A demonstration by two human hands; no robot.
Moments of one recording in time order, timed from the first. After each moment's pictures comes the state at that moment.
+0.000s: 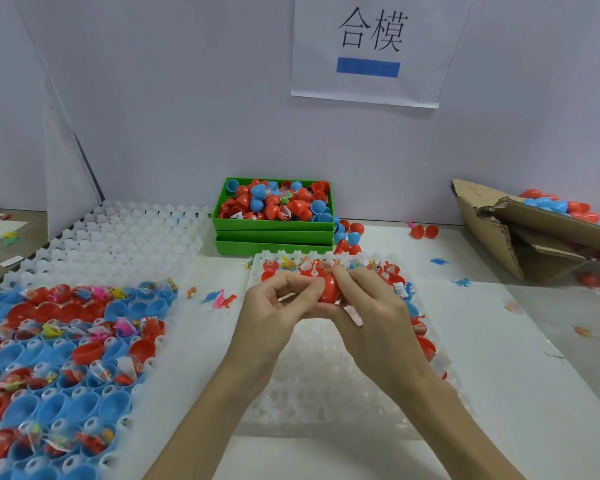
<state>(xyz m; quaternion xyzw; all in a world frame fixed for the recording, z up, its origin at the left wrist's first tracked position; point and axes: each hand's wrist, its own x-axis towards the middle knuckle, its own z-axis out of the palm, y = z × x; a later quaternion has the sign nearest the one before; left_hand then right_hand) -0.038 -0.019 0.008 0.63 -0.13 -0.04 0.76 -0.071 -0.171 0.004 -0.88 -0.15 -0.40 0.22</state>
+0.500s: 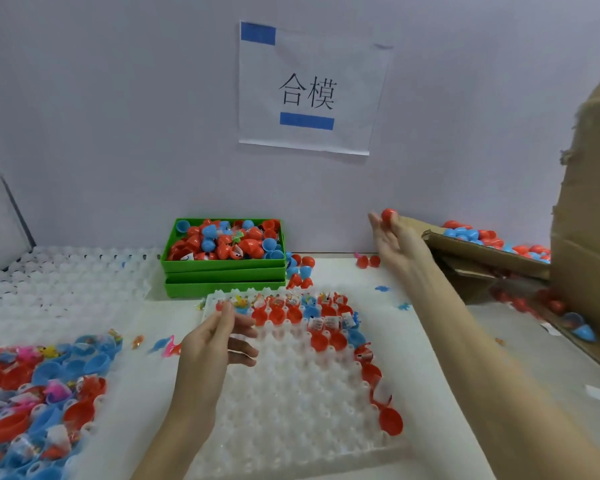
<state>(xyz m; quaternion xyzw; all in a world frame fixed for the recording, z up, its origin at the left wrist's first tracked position) -0.021 -0.012 -0.004 0.64 -0.04 0.01 0.76 0.023 -0.309 0.101 -0.27 0.14 -0.21 0.93</state>
